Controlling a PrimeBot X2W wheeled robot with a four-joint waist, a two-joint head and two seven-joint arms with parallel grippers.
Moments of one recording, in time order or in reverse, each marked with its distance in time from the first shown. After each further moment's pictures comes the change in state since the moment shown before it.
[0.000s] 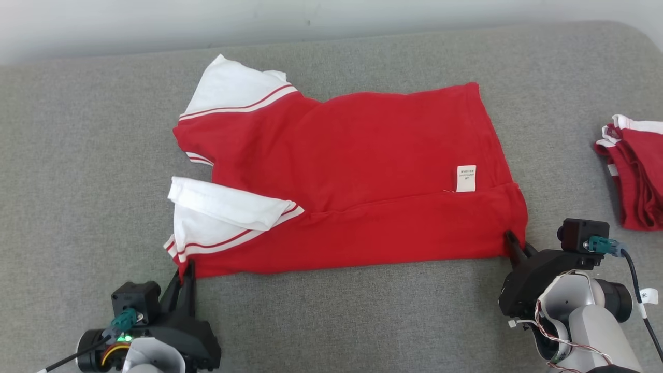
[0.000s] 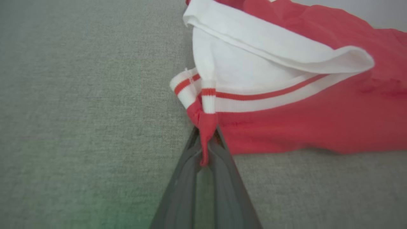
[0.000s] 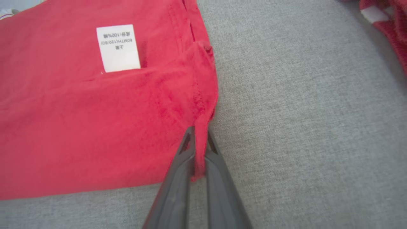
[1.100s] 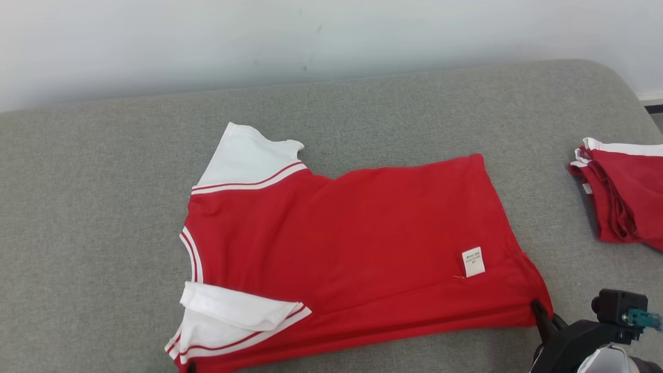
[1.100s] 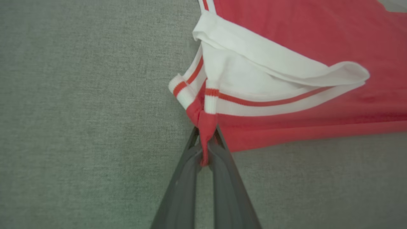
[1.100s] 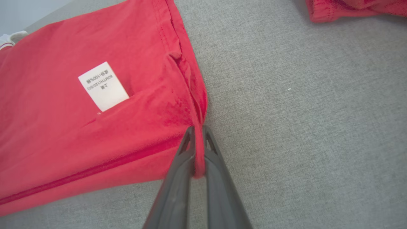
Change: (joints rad) left arm 0.403 0.066 -0.002 -0.358 -0.062 0.090 0.139; right arm 0.310 0.002 -0.062 -0.284 0.107 0.000 0.117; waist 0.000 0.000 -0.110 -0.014
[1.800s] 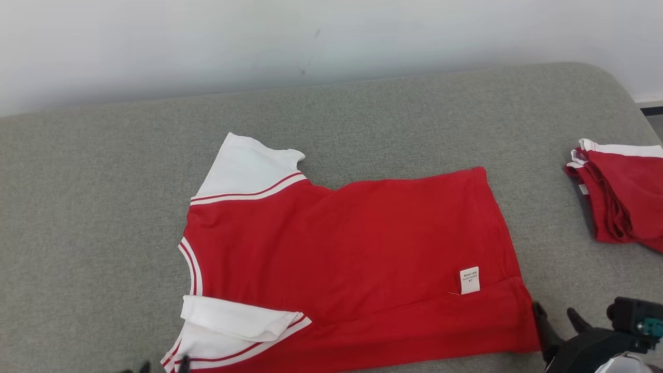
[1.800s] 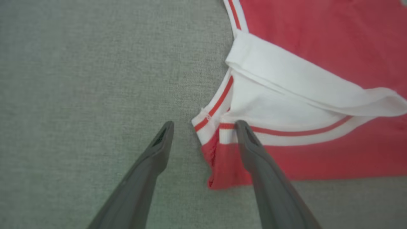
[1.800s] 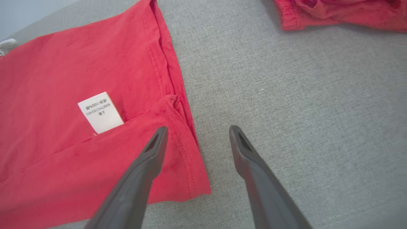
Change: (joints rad) left arm -0.004 0.017 0.017 0.041 -0.021 0.015 0.009; right arm 0.062 -0.002 -0.018 -0.056 -0.016 0.000 0.006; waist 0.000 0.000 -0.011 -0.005
